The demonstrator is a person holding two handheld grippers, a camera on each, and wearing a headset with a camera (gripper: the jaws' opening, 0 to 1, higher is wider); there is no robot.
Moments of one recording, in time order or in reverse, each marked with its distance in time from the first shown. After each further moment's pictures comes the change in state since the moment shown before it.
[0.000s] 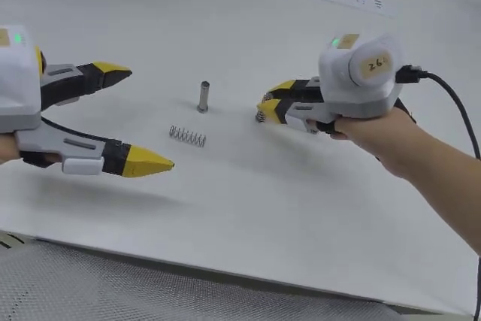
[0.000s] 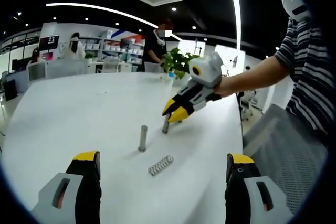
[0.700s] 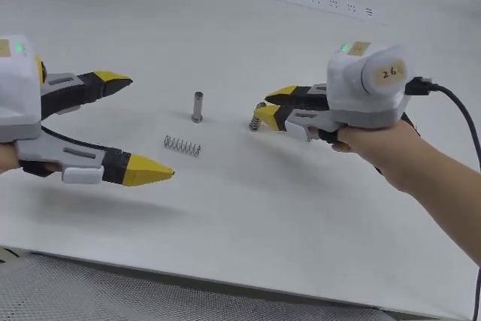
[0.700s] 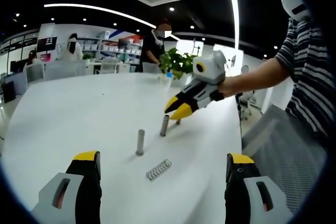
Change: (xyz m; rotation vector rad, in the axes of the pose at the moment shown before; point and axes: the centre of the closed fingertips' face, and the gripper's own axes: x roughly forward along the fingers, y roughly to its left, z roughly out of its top) left arm 0.006 -0.004 0.007 0.009 0.003 -0.014; right arm -0.020 0.002 0.010 0.060 -0.064 -0.003
